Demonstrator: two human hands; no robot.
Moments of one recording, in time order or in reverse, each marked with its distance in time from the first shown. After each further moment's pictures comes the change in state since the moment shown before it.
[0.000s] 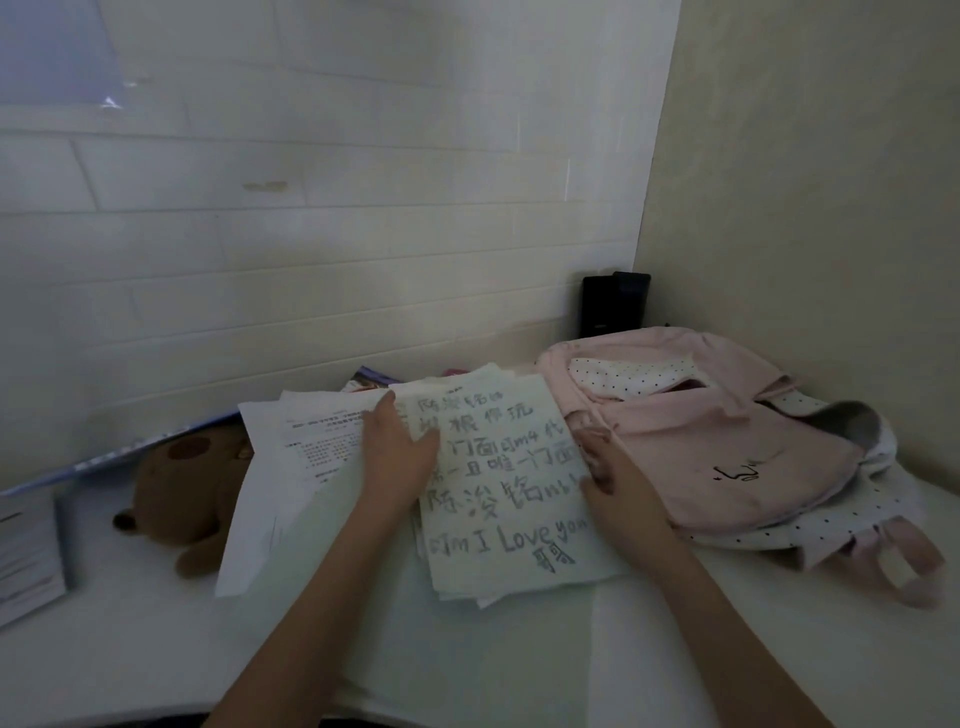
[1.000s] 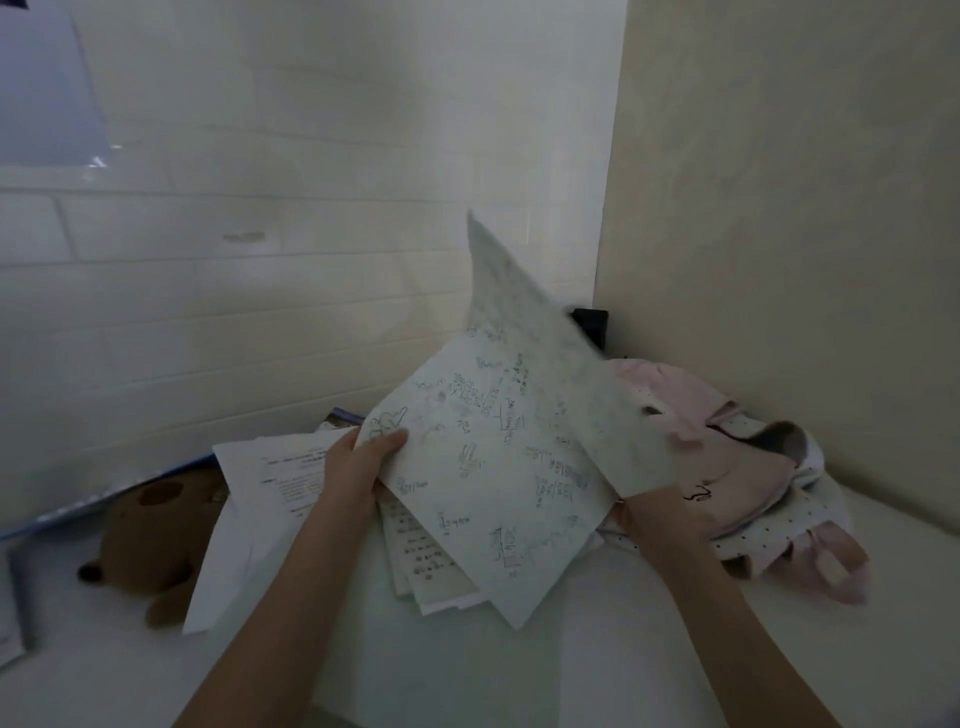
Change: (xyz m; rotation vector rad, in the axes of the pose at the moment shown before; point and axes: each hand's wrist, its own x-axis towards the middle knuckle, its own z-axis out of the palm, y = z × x) left_hand 0.016 0.018 -0.019 -0.766 -0.143 -0.419; right_hand -0.004 -0.024 -0.049 0.772 0.258 0.294
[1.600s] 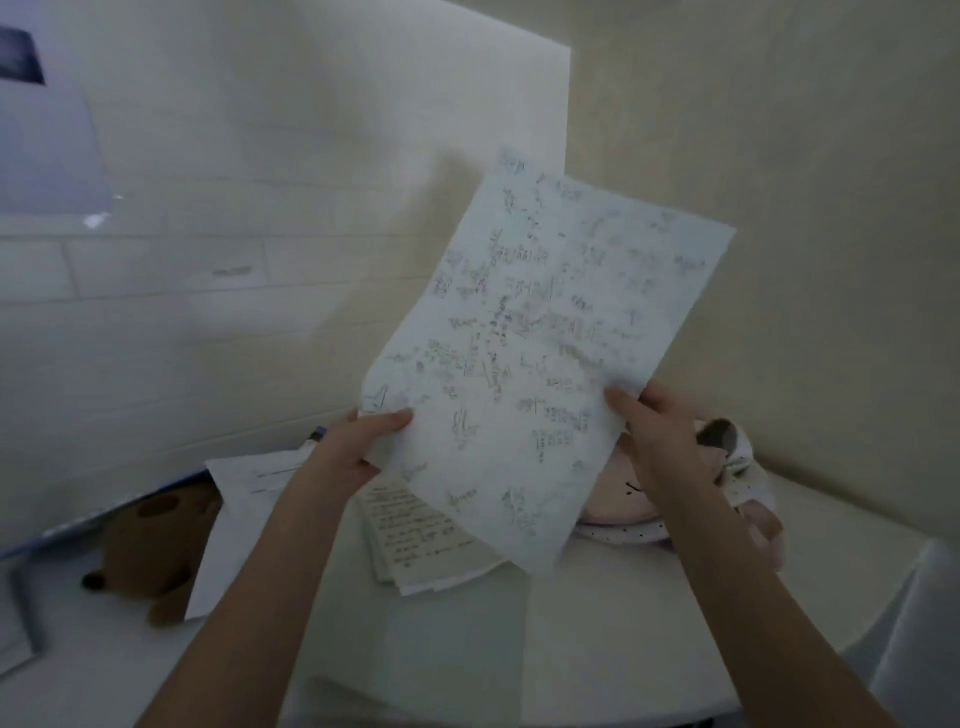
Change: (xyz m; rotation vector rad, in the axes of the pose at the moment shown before) left_hand -0.037 0.052 0.027 0.022 -0.349 -0.105; right_hand -0.036 -0.090 -0.014 0.121 0.006 -0.268
